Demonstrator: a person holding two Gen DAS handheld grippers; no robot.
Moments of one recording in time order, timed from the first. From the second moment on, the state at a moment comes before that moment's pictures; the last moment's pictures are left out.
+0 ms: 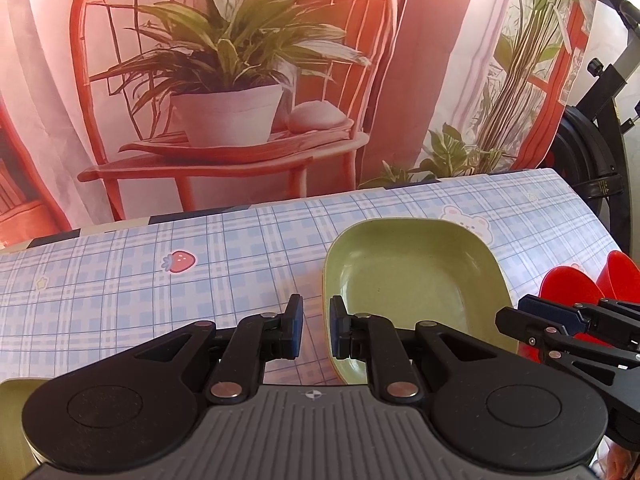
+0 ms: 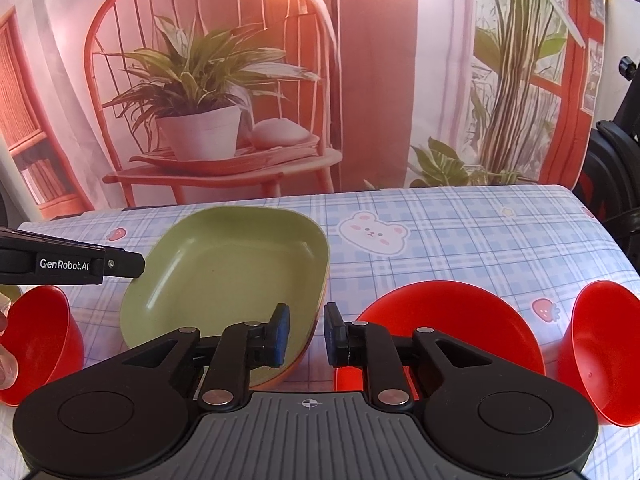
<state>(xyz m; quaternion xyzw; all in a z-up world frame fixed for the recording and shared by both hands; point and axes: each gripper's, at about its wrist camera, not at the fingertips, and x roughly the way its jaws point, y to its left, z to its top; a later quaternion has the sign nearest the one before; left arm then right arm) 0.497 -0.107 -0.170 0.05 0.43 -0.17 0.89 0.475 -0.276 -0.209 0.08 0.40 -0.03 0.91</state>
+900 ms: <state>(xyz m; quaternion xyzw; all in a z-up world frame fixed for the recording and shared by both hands) 0.411 0.127 -0.094 0.00 0.38 -0.05 0.92 0.435 -0.098 -0.132 0.09 0.35 0.10 0.93</state>
